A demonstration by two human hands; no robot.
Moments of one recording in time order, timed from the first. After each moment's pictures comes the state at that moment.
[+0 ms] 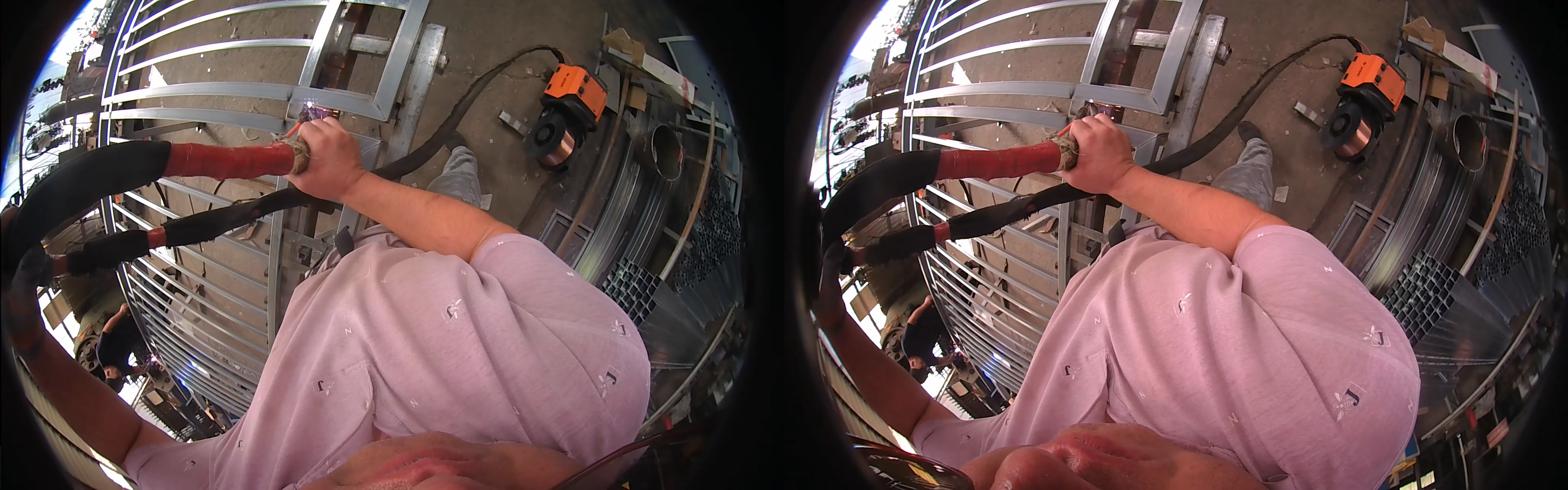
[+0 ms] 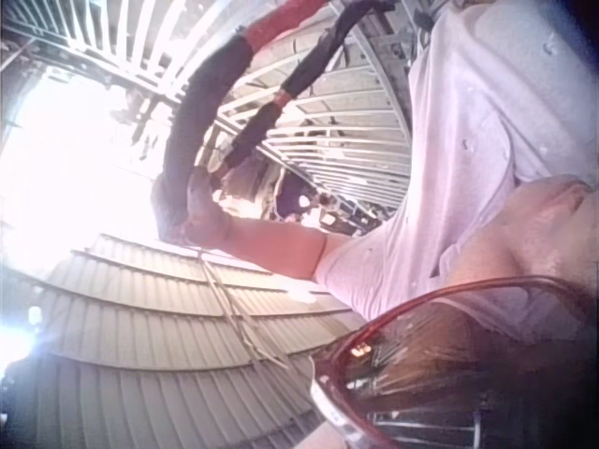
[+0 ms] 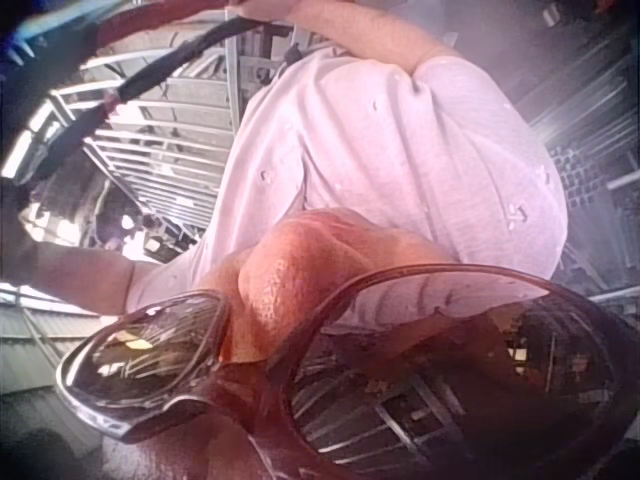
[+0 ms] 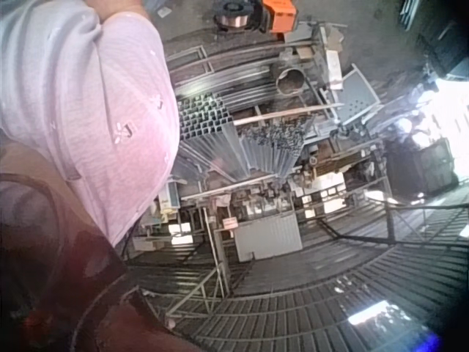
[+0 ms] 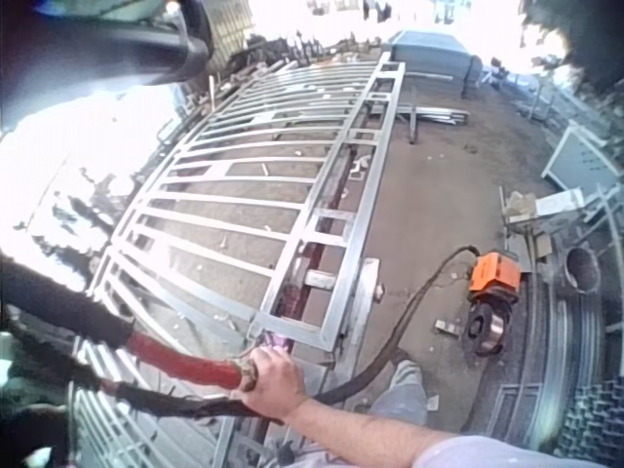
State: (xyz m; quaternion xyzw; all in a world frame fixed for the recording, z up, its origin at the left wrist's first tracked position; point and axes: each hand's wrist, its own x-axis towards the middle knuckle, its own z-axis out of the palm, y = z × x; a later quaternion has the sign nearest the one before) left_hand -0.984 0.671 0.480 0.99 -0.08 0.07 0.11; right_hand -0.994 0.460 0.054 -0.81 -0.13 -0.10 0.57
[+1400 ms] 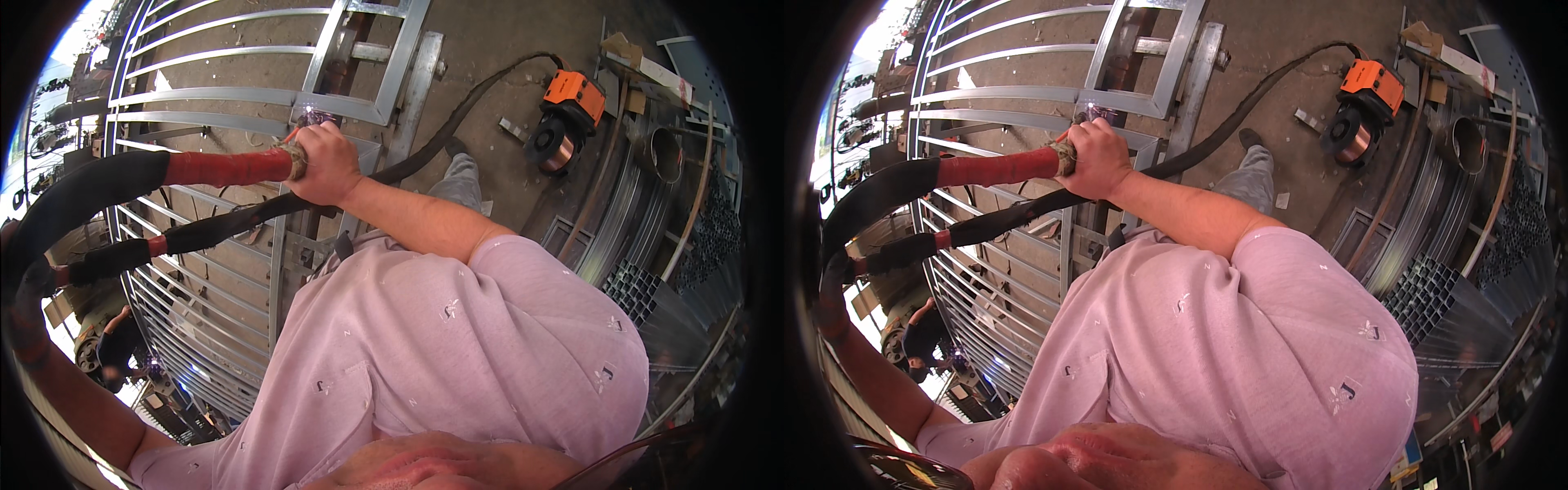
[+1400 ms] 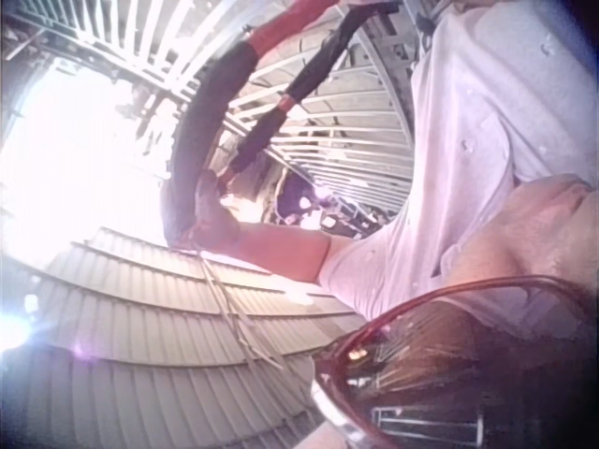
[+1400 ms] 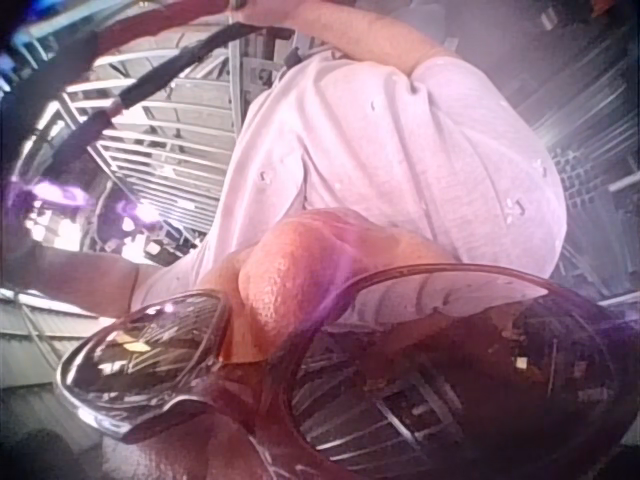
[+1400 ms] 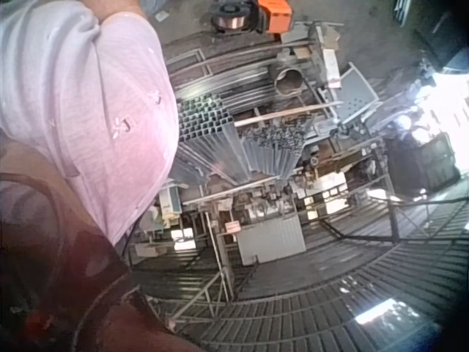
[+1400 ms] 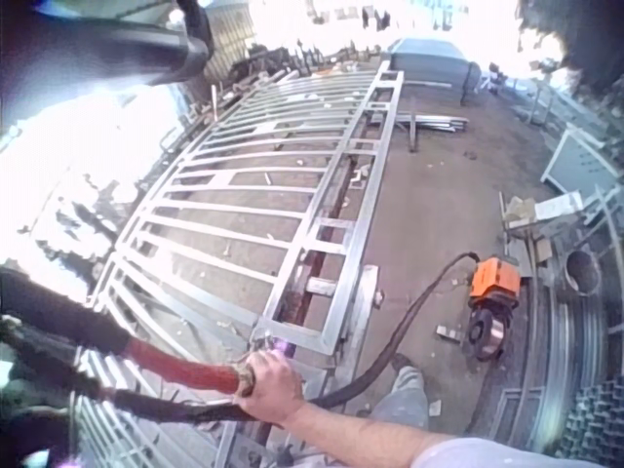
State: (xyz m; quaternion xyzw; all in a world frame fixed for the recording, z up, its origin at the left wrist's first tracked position) left_hand -1.027 0.779 0.514 0.99 0.00 0.02 0.15; right_hand -1.001 0.463 0.067 -0.81 -0.14 -0.10 0.56
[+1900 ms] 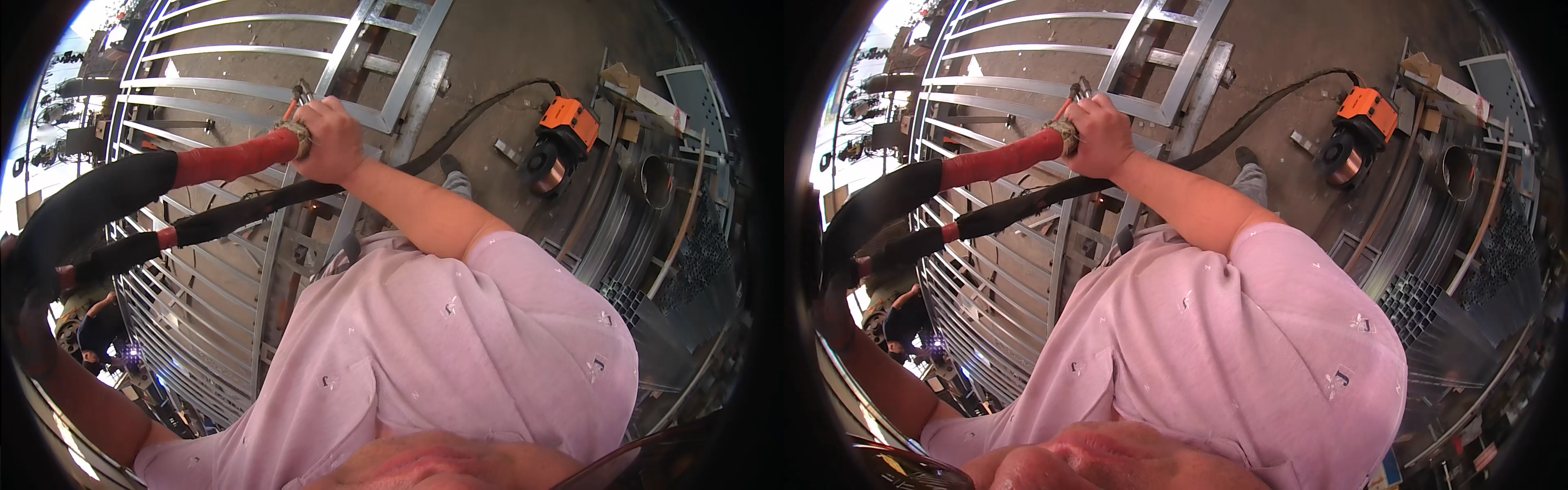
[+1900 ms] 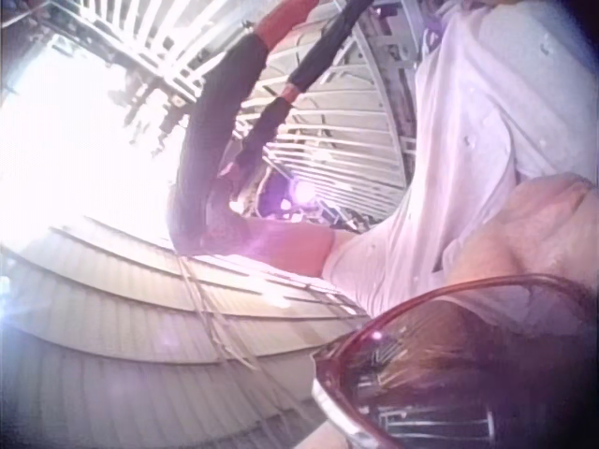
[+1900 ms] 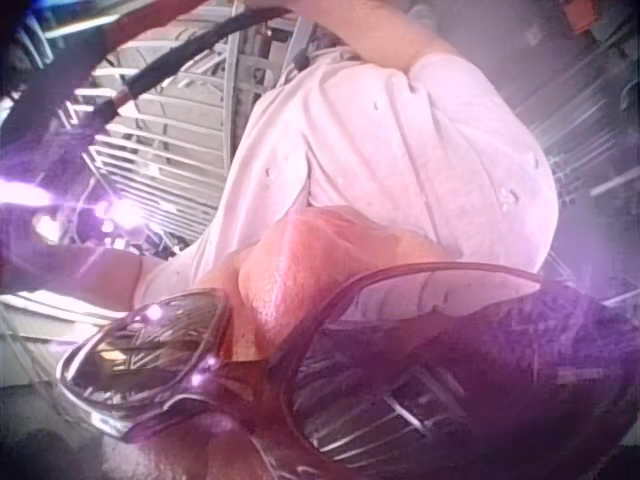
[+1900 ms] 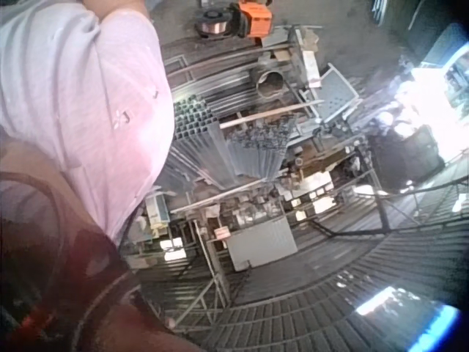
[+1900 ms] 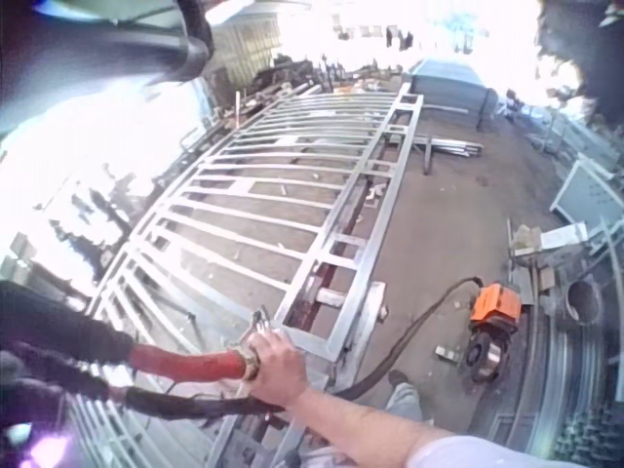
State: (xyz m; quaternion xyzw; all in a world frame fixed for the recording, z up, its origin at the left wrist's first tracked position) left_hand -1.122 0.803 0.523 0.97 -0.01 0.10 0.22; right_hand -0.969 0.451 0.099 -0.79 -0.20 -0.21 0.55
